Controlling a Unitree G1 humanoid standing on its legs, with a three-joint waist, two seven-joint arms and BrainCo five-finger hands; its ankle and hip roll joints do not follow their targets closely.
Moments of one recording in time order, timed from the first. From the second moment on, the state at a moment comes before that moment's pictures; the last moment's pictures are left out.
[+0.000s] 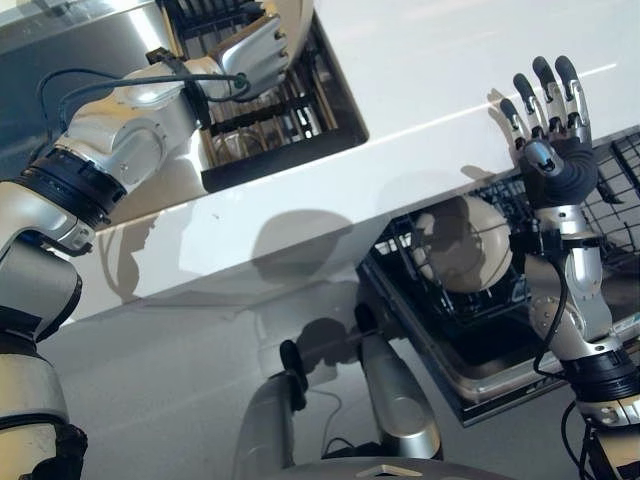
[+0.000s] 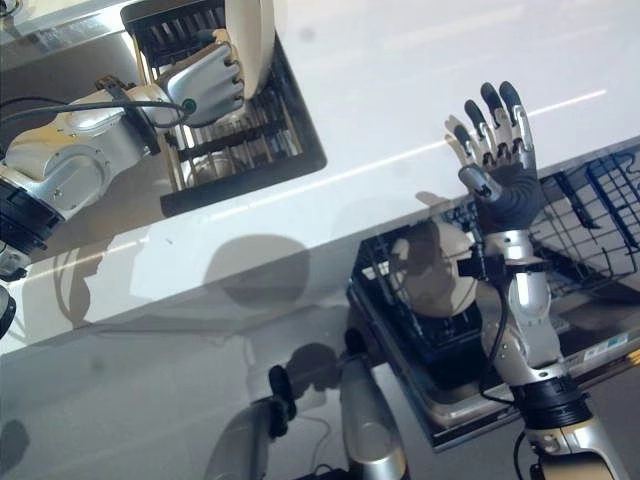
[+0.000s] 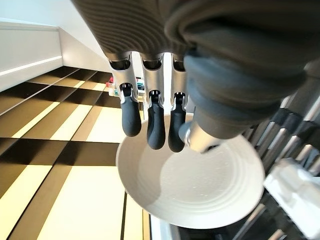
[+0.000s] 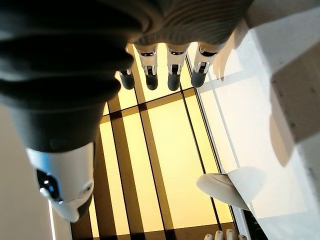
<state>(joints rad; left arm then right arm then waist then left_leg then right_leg) -1.41 0.97 -1.00 0.47 1.83 0.01 0.37 -0.30 -0.67 0.09 -0.13 0.88 -0.44 -0.02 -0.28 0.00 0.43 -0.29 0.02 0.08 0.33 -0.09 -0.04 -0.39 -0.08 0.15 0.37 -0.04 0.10</state>
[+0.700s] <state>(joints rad) -1.42 1.20 -1.01 0.51 1.50 0.01 0.56 -0.29 -0.68 0.13 -0.09 0.91 -0.41 0.06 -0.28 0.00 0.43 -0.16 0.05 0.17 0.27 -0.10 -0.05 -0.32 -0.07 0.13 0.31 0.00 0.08</state>
